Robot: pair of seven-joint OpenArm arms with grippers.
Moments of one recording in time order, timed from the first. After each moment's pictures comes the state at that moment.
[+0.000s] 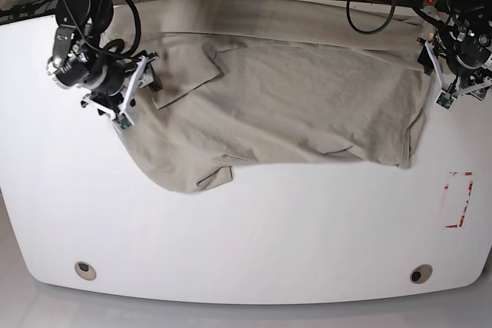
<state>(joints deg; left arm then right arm) 18.4 -20.7 -28.6 109.1 -3.9 -43.0 60.7 -7.2 13.1 17.9 104.6 27.7 40.9 -74.4</state>
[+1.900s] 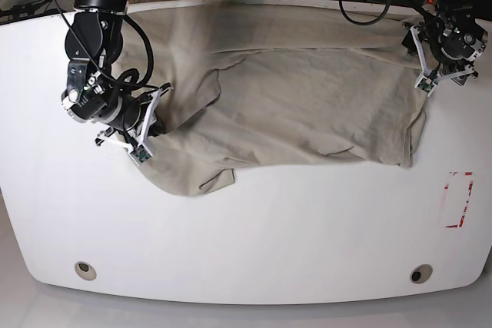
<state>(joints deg) 19.9 -20.5 -23.1 103.4 -3.5 -43.0 61.0 3.1 13.0 10.4 98.9 21.4 41.1 -67.6</state>
